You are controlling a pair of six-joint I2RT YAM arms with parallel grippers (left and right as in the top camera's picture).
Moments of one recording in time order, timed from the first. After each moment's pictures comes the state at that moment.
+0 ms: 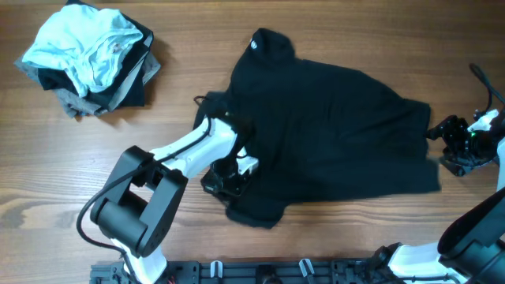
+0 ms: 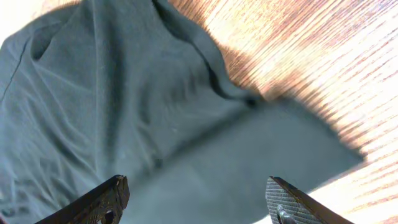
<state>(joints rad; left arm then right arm) -0.60 1.88 1.16 -1.27 0.33 -0.03 -0.66 1.64 1.16 -0.97 -0.34 0.26</state>
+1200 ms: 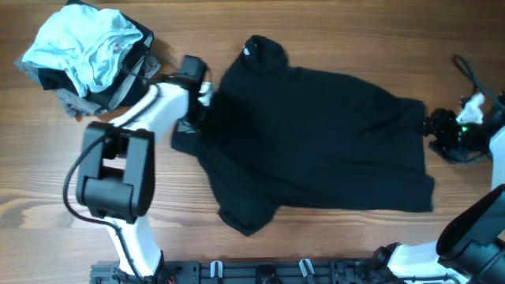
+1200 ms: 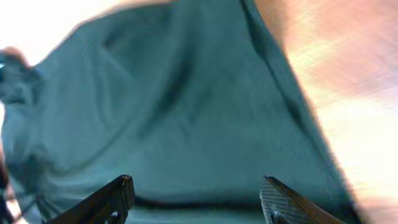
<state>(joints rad) -0.20 2.02 1.30 -0.75 0.17 -0.30 -0.59 1.64 1.16 -0.90 -0.49 0.04</state>
